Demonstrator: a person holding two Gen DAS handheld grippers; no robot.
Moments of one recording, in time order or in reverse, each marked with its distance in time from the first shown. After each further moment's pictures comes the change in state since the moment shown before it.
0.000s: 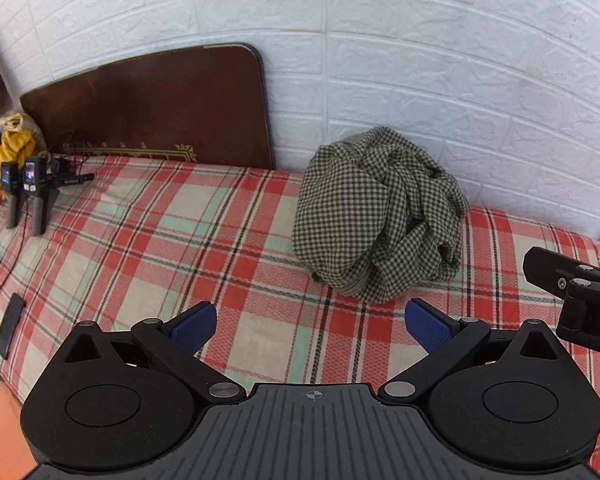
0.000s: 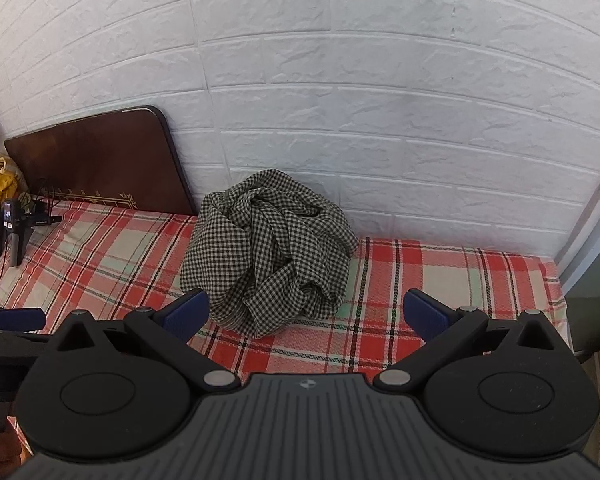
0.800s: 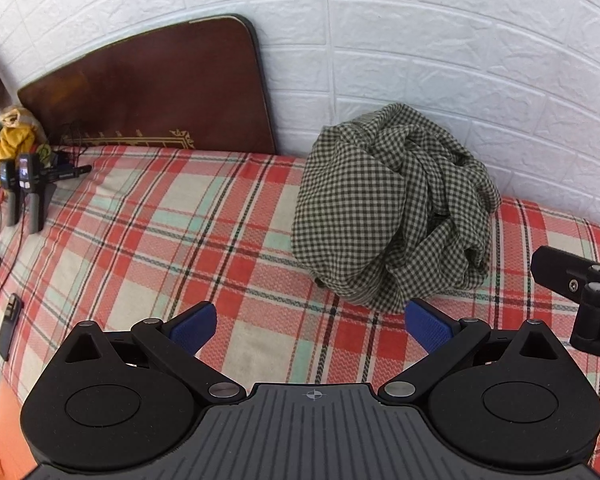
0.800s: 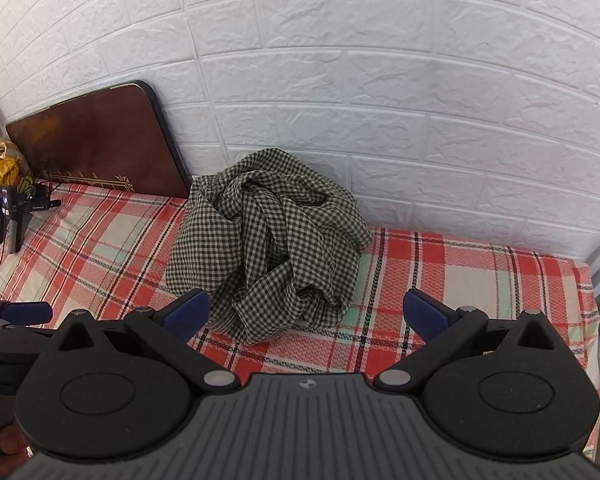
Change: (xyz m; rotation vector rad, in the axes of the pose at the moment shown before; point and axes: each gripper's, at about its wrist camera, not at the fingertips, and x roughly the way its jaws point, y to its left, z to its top) left arm 0.059 -0.027 0.017 0.008 0.056 0.056; right arm 0.065 -0.017 0.013 -0.012 0.057 0.066
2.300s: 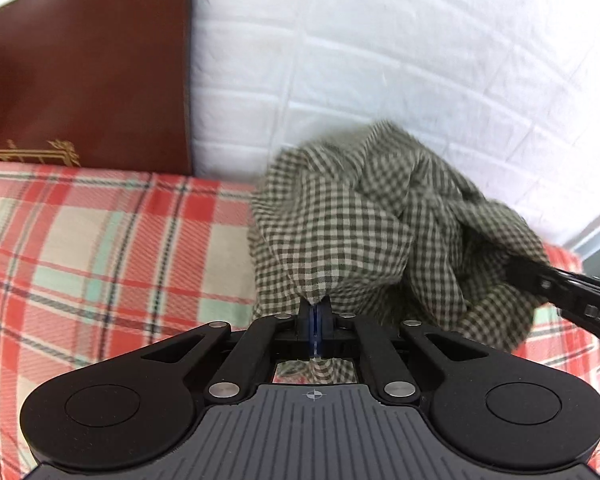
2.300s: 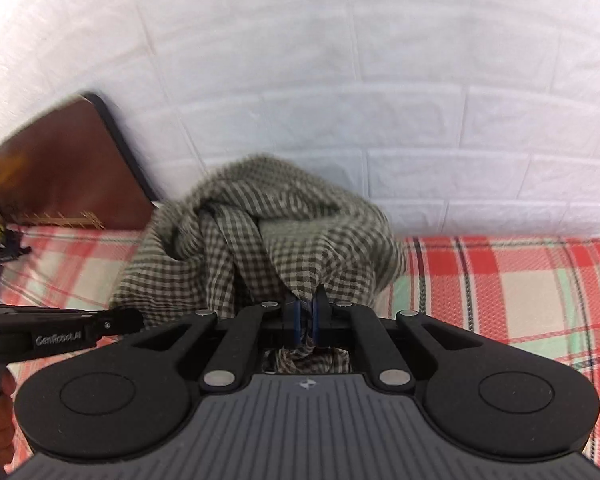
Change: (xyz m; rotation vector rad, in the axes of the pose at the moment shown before) left arm 0.098 0.047 0.049 0.027 -0.004 -0.392; right arm 0.079 0.032 0.015 0.137 -0.047 -0.040
